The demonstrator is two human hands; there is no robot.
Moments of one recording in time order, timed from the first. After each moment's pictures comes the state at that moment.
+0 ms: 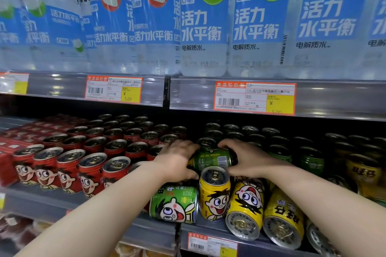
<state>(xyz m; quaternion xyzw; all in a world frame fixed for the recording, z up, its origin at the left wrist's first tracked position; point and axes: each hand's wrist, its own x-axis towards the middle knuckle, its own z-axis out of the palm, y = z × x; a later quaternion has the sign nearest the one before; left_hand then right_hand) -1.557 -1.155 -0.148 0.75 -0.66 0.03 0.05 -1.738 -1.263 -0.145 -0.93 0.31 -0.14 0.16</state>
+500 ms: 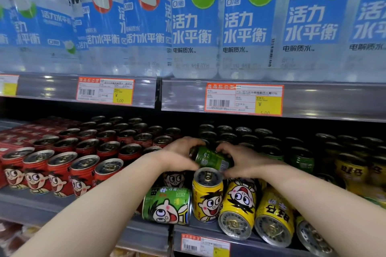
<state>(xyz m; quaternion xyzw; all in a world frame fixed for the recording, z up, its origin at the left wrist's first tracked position) -1.566 -1.171 -0.129 0.70 -0.68 -0.12 0.19 -1.741 -1.267 -0.148 -0.92 0.34 -0.09 0.14</state>
